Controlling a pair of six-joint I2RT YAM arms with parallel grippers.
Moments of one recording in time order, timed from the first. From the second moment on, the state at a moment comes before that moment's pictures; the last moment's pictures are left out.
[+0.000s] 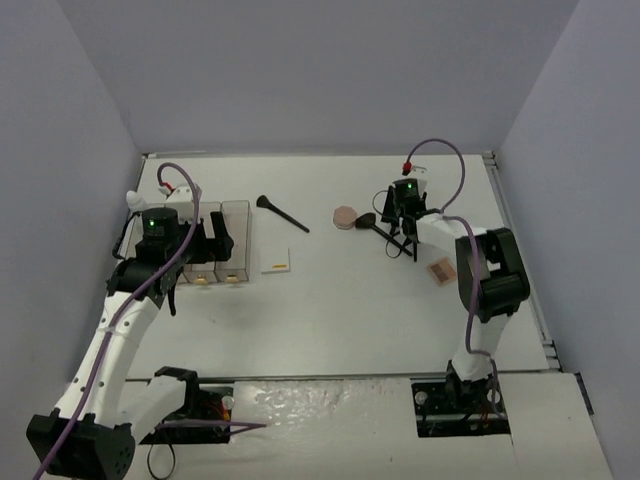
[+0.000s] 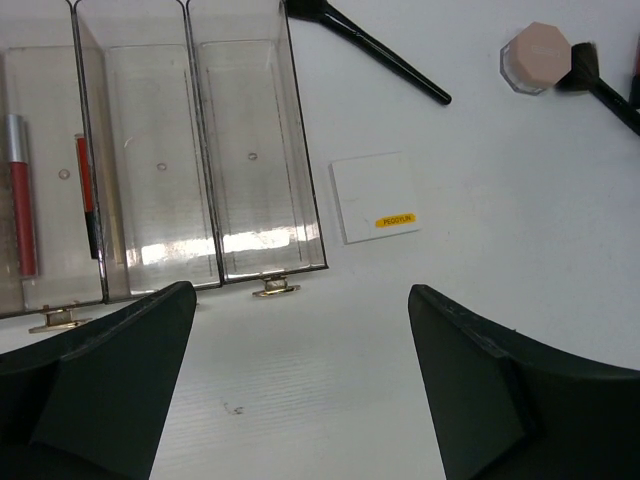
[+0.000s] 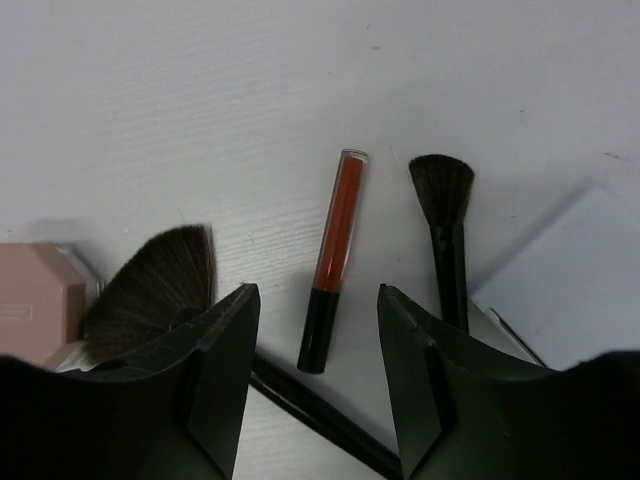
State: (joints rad) left arm -0.14 0.96 0.97 -0.58 0.10 -0.19; right arm 0.26 1.84 1.10 0.05 0.29 0.35
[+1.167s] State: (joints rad) left arm -0.36 1.01 0.95 -0.34 0.17 -0.43; right arm 0.42 1.42 0.91 0.32 -0.02 0.30
